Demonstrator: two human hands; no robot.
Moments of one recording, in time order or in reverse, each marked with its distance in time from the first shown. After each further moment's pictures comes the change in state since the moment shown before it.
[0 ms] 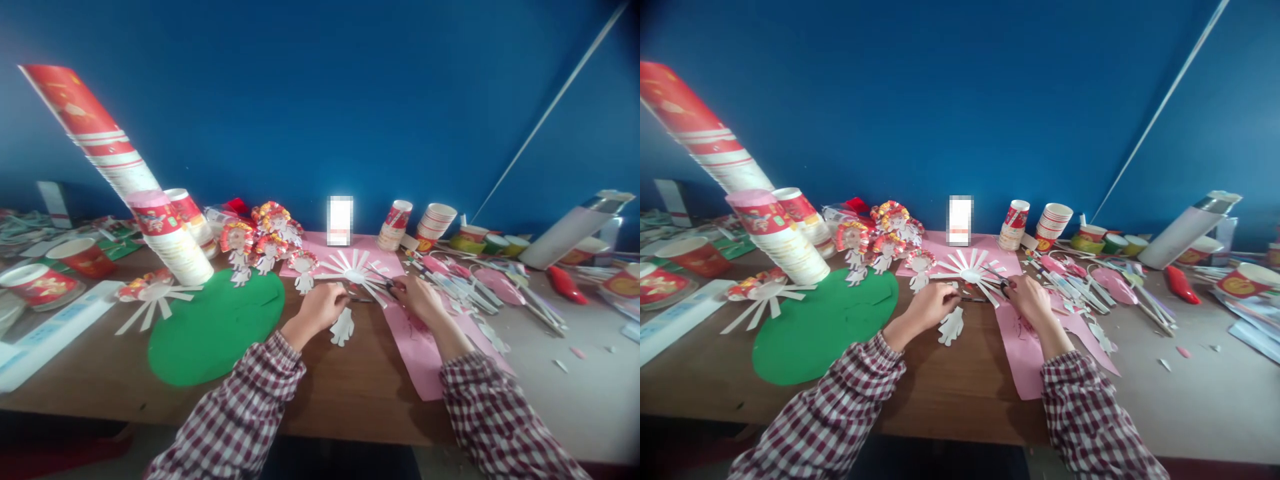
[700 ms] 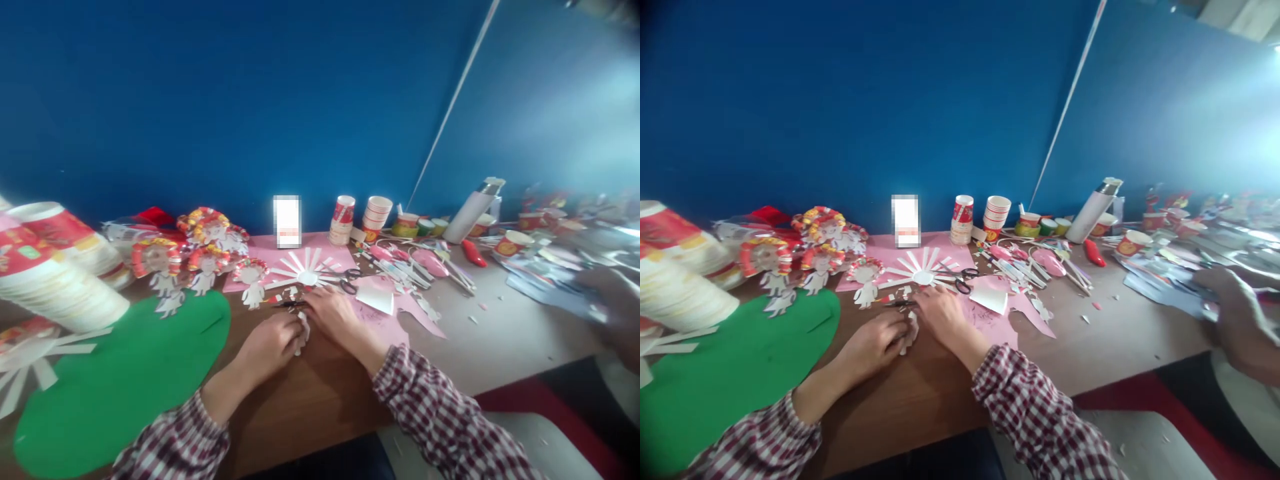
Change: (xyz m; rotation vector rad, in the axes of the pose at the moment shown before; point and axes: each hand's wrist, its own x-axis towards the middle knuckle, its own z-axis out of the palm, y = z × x) left_hand -0.035 -0.002 0.004 0.084 -0.115 0.391; right_hand -0.033 -0.069 0.019 0.038 0.095 -0.460
